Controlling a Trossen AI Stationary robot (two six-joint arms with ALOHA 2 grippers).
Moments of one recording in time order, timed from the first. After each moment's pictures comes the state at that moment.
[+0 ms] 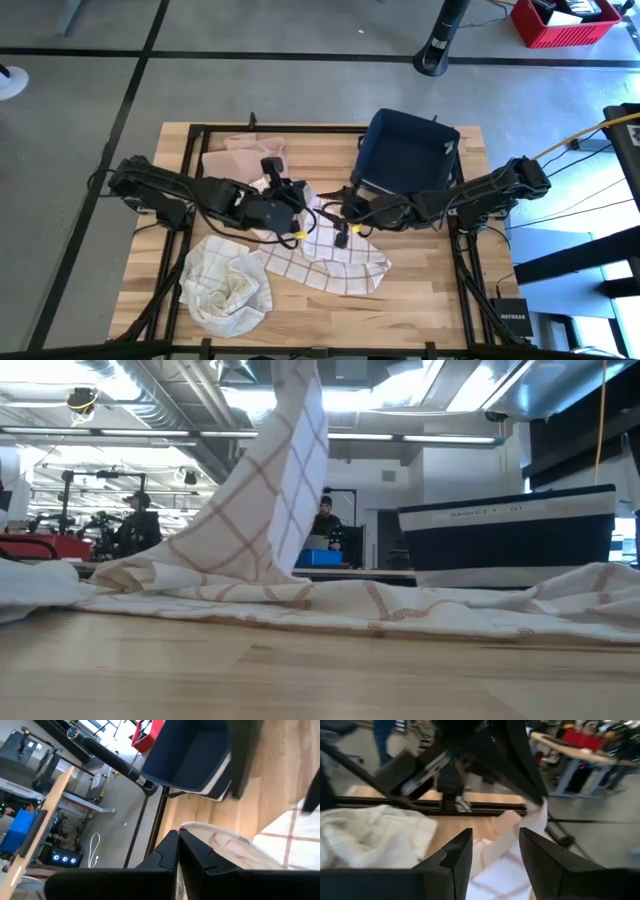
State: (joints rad) left arm -0.29 1.60 1.62 -0.87 -0.94 0.08; right arm 0.26 1.49 1.11 0.18 0.54 -0.09
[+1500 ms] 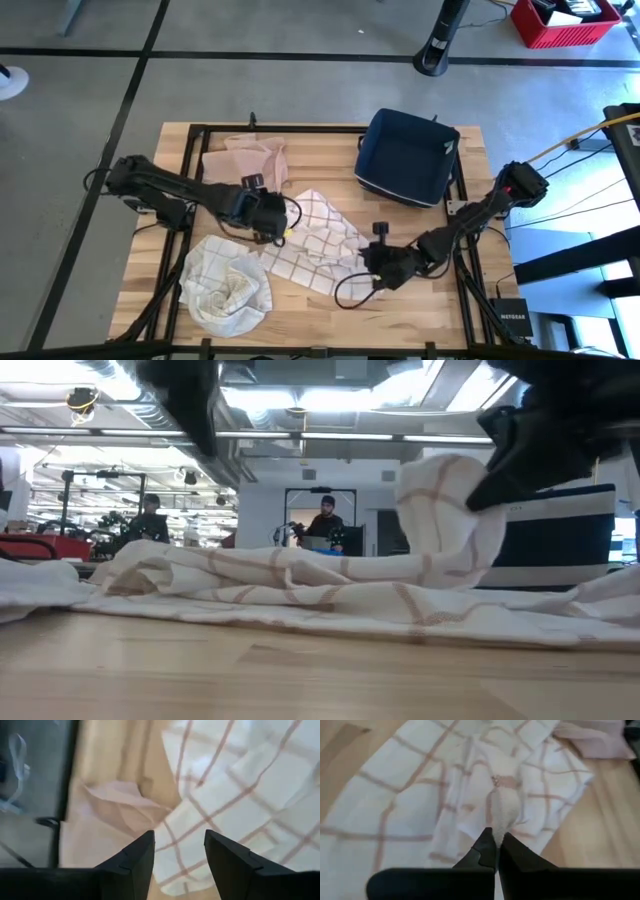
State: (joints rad) left arm -0.21 1.56 1.31 -1.18 -0.55 -0.38; right arm 0.58 1.53 0.79 -0.19 0.63 0.23
